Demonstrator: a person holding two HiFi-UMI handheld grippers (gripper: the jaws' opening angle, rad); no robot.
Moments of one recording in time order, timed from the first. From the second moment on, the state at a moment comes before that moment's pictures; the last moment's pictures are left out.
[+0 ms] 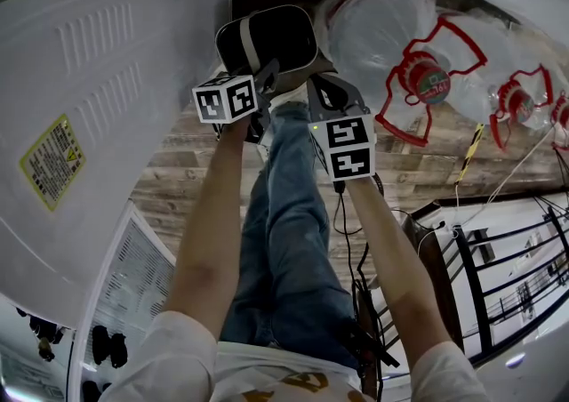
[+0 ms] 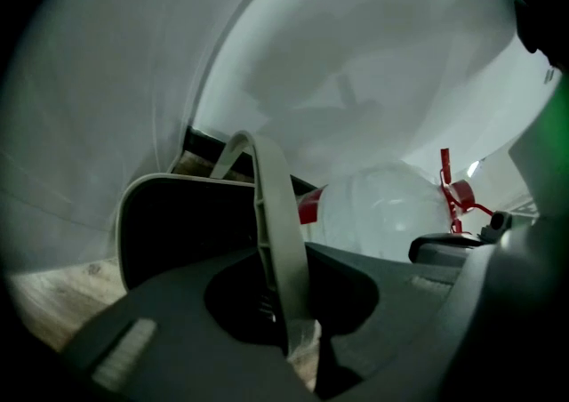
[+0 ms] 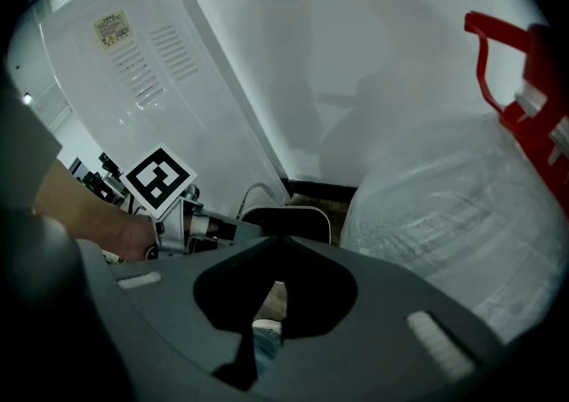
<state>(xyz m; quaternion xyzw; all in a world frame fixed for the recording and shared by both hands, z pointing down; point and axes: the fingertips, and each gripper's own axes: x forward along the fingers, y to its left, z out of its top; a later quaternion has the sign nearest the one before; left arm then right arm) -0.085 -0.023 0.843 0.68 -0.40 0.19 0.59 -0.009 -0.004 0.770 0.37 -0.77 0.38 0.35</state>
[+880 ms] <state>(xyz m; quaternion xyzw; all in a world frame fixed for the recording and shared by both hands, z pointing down) -0.175 0.018 0.874 0.53 -0.56 0.34 0.54 -0.013 -0.003 0.761 0.39 -0.77 0.40 0.32</state>
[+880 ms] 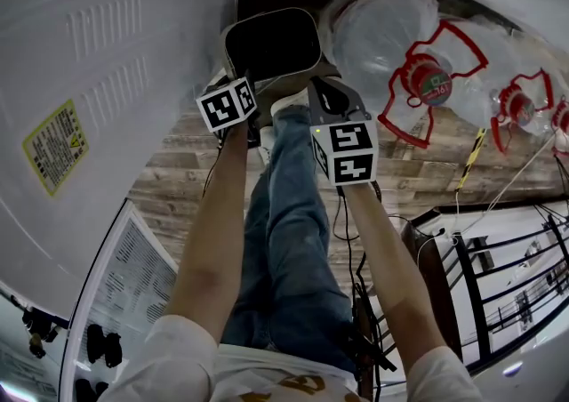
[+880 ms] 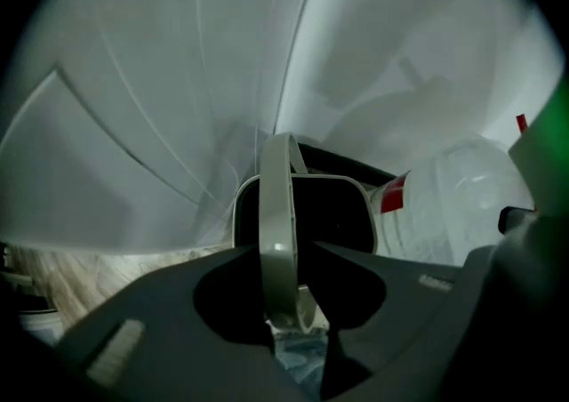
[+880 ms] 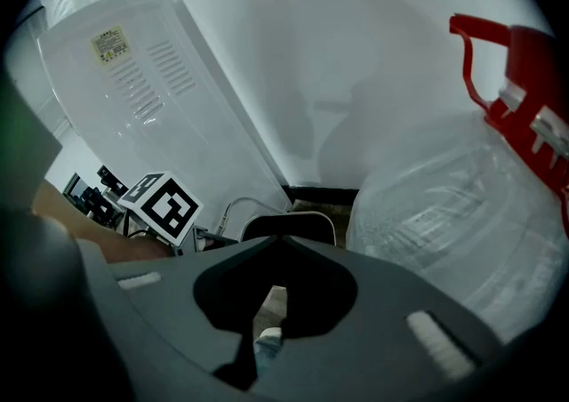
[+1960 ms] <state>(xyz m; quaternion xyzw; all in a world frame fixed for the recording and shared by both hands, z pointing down) -0.201 0.035 0.865 0.47 -0.57 0.41 0.53 -0.010 -0.002 0.739 0.39 -0.77 0.38 0.32</state>
